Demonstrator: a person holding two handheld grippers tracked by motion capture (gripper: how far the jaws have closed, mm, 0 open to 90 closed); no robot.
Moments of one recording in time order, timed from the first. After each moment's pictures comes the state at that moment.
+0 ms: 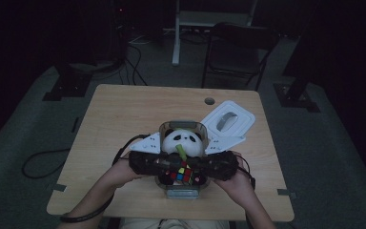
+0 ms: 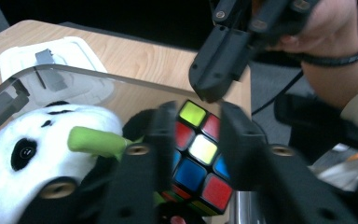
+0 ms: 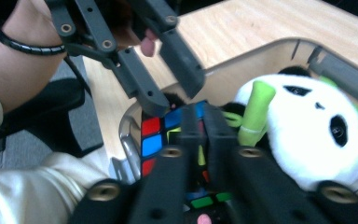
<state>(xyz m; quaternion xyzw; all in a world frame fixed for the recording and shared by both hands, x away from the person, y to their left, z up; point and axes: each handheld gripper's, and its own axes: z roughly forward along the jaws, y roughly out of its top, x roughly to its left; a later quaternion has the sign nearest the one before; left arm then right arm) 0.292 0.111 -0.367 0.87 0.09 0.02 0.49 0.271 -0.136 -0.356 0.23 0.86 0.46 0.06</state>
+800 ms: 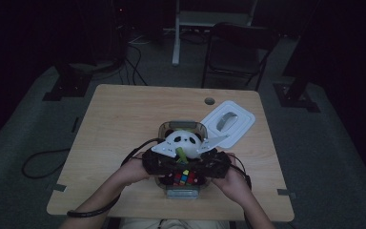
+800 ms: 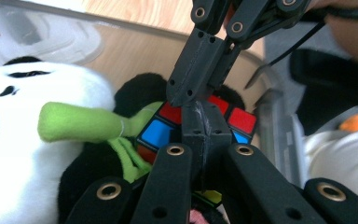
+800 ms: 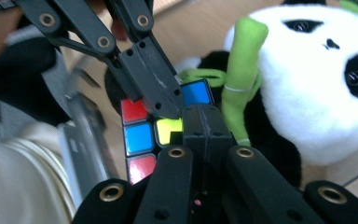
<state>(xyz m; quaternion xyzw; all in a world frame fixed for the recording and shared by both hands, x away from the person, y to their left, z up) 0.310 0.081 -0.398 0.91 0.09 0.00 0.40 0.295 -0.127 -0.393 0.26 0.89 0.38 0.03</state>
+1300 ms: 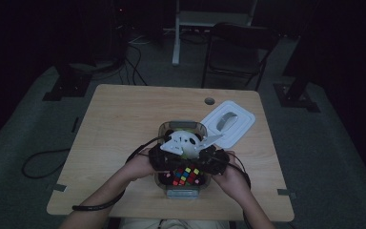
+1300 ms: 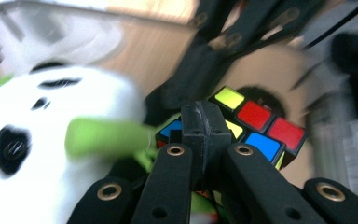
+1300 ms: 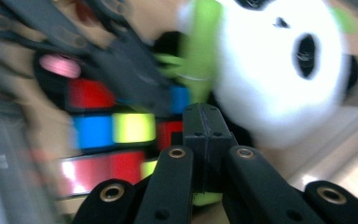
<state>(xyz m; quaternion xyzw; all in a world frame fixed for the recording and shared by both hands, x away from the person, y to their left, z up) 0.323 0.067 -0.399 0.92 0.09 0.04 0.39 0.307 -0.124 -0.405 0.30 0.90 0.31 0.09</state>
